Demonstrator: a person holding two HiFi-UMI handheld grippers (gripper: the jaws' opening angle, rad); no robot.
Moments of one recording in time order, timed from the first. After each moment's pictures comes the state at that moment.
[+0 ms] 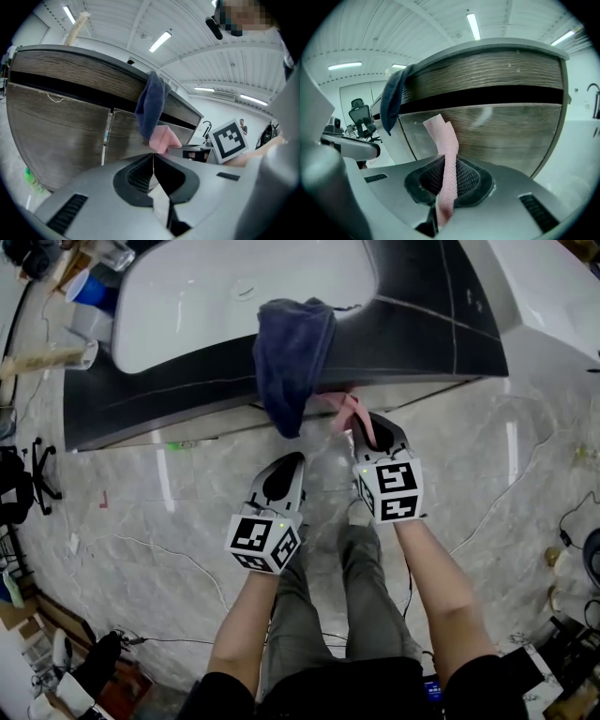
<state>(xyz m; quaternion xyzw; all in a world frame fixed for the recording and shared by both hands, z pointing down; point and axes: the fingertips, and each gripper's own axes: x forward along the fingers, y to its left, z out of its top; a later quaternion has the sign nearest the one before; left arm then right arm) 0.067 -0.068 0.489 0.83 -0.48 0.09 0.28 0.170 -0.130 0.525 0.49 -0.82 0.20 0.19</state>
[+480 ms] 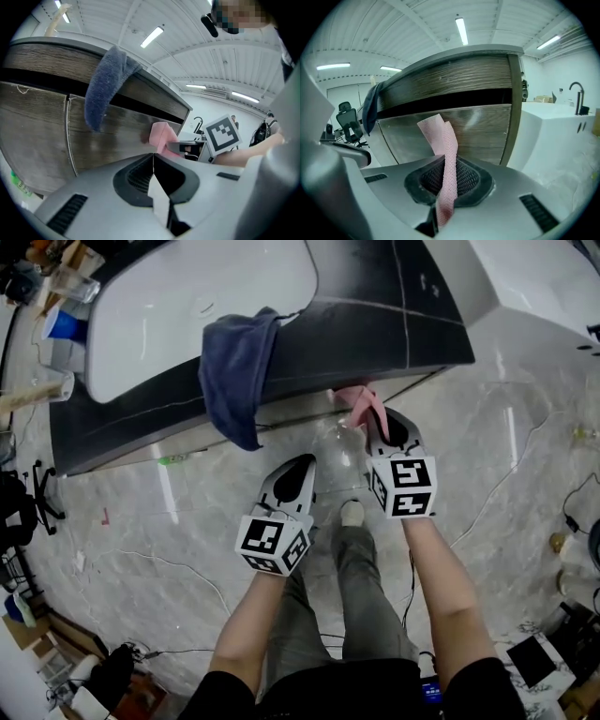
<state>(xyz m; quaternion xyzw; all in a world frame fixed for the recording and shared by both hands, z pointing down) 0.148 -0.071 0.496 0.85 -0.43 0.10 0.27 0.266 -0.139 0.525 0.56 -0.78 0.21 0.18</state>
